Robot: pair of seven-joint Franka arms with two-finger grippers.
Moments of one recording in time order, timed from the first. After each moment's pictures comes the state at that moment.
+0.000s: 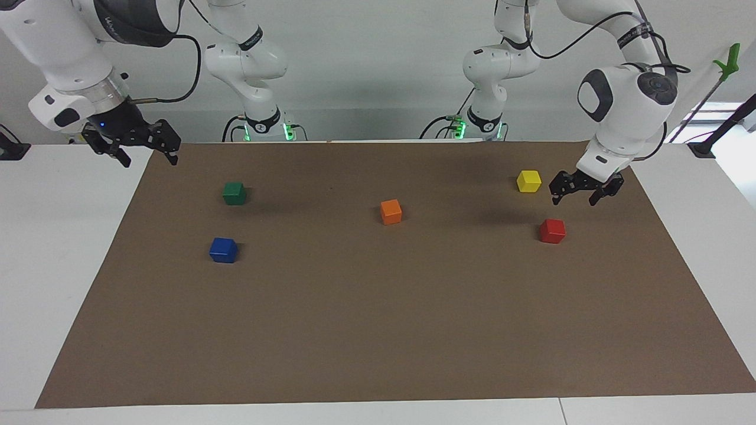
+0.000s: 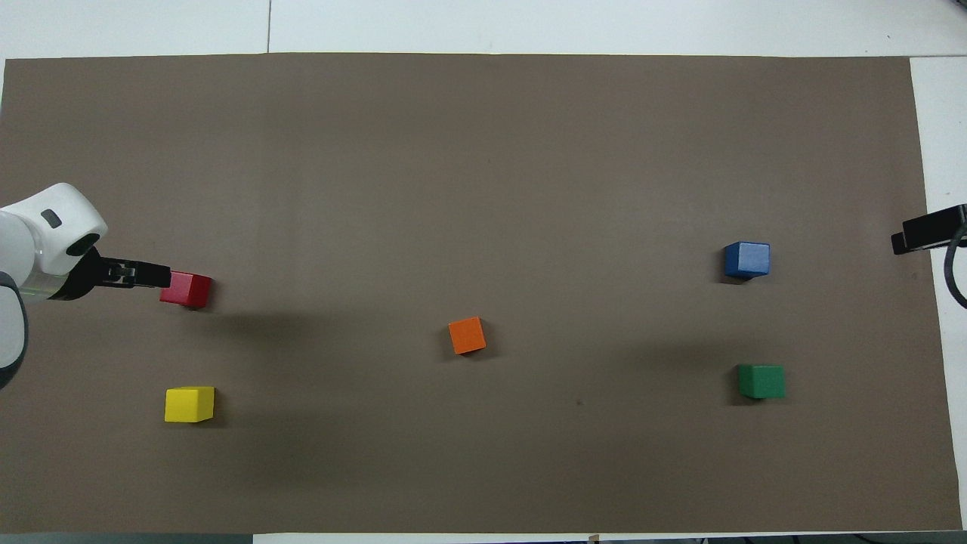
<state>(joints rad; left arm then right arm) 0.14 -0.06 -0.09 -2.15 0.00 2.12 0.19 -0.03 -0.01 -0.10 -1.62 0.03 1.55 -0.16</state>
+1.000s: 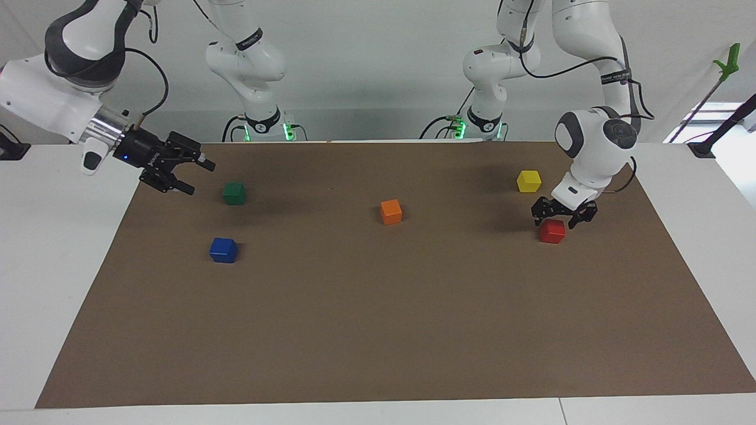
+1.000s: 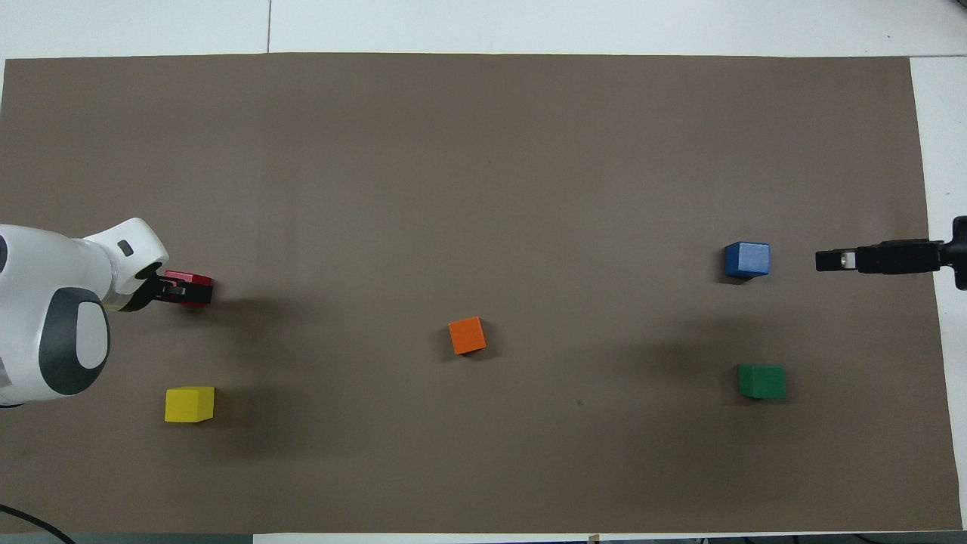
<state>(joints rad) 0.15 0.06 -0.09 -2.27 0.00 2.36 0.27 -0.23 -0.04 -0.11 -2.01 0.85 1.64 -0.63</state>
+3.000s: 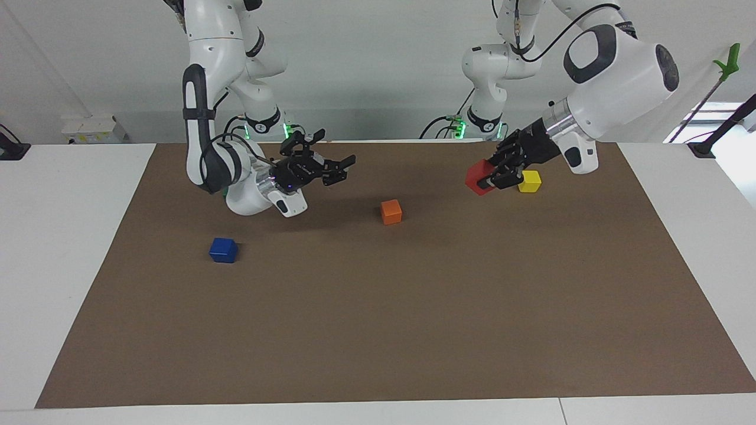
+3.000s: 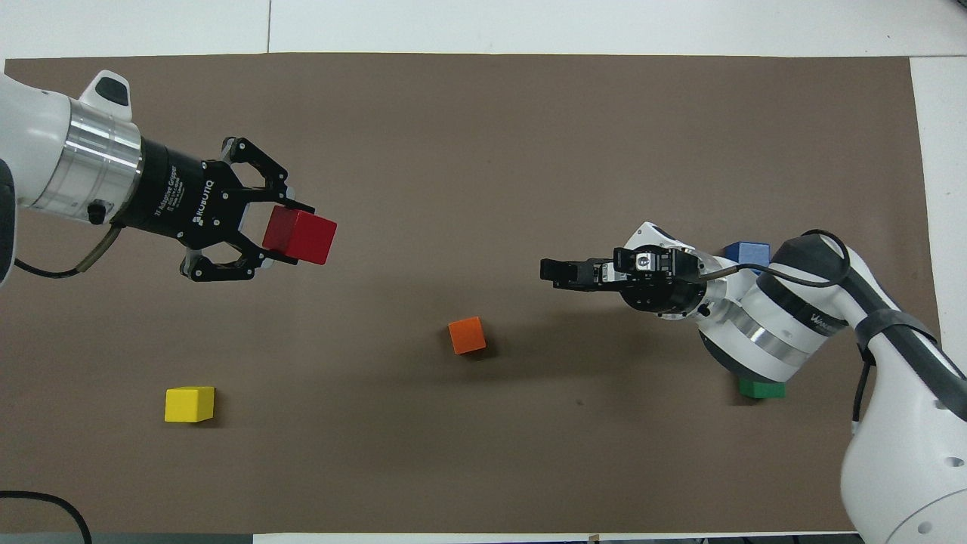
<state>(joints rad) -0.03 0.09 -0.15 -1.59 -0.63 1.62 -1.32 0.26 0.26 -0.09 -2.27 2.23 1.11 -0.85</state>
